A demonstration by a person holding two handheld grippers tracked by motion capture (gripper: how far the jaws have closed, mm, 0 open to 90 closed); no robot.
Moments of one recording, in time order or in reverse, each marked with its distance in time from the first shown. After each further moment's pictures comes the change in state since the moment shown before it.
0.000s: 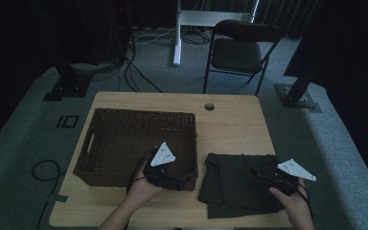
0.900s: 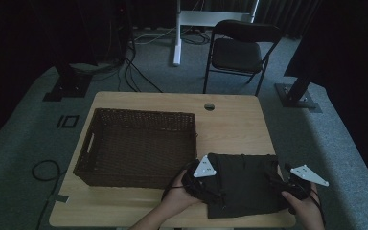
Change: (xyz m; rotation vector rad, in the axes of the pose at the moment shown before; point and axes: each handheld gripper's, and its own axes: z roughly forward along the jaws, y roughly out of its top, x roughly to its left) left arm -0.061 0.007 0.081 0.039 -0.154 0.050; right arm -0.038 -0.030 -0.010 0.054 -0.076 0.050
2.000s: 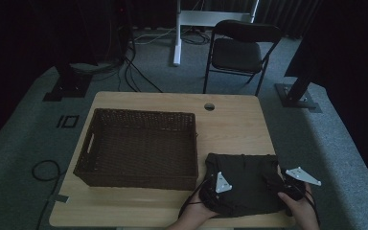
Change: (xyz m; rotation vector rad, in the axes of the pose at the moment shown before) left arm -0.023 -0.045 0.075 0.106 0.104 -0.089; right arm -0.007 -0.025 0.021 0.078 0.001 0.038
